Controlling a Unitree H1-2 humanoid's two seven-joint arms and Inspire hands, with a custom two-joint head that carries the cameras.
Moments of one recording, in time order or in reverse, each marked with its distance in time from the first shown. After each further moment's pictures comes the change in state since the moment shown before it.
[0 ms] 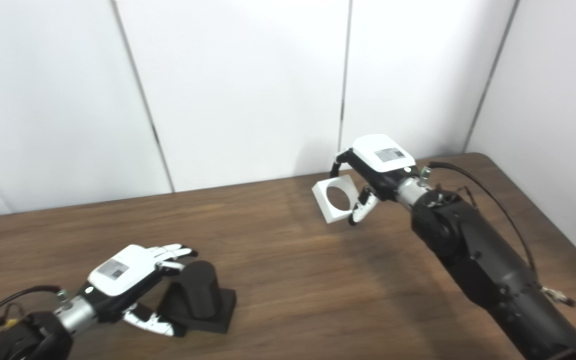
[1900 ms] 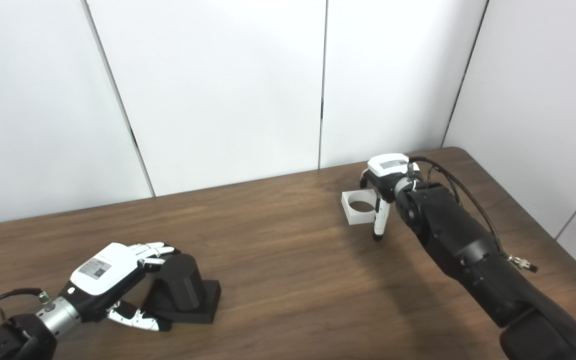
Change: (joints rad) left arm -0.045 0.018 -0.051 0.092 -0.015 -0.047 0.106; right arm -0.116 -0.002 0.085 0.329 -0.225 0.228 0.226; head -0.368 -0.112
